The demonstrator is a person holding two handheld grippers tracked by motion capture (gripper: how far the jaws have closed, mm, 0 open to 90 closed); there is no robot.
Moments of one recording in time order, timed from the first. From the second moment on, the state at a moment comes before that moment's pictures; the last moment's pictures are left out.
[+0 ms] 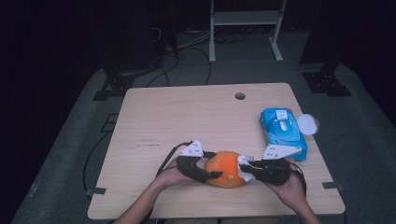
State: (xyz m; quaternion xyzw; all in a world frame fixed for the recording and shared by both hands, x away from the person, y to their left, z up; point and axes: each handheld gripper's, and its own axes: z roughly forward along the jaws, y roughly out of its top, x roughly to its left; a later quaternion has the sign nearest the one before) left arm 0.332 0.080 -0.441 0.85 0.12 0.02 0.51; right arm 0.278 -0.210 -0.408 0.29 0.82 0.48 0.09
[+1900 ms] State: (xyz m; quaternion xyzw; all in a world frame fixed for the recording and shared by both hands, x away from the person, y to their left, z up) left arm 0.333 0.076 -0.428 0.86 0.11 0.03 0.49; right arm 0.286 -0.164 -0.388 0.26 0.83 0.48 0.11
